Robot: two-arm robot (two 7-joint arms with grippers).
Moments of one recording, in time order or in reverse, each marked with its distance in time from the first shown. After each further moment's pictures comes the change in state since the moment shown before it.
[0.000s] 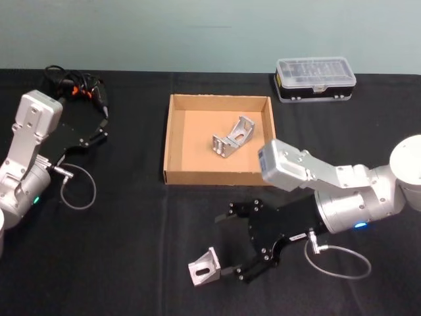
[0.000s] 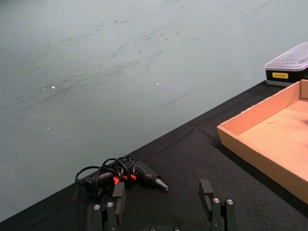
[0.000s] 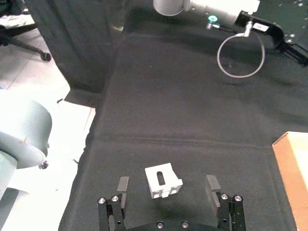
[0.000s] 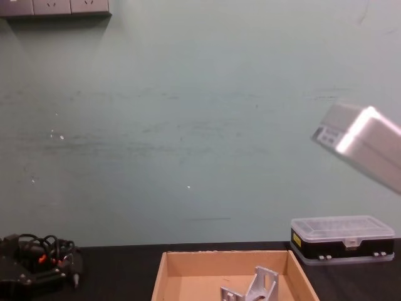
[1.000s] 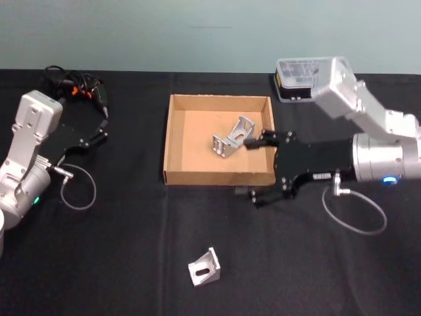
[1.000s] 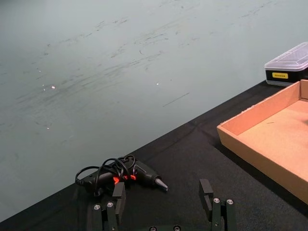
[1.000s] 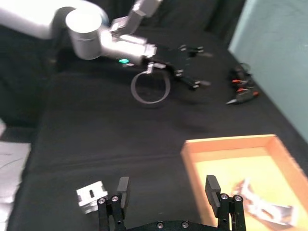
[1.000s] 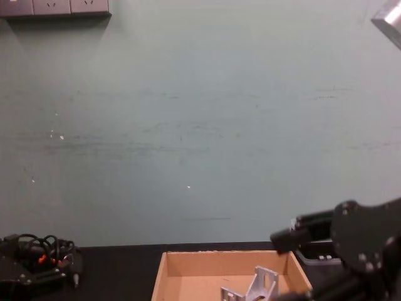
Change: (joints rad) left arm 0.000 0.000 0.000 0.000 0.000 0.000 0.000; right arm -0.076 0.011 0.239 -0.040 0.061 0.025 -0.122
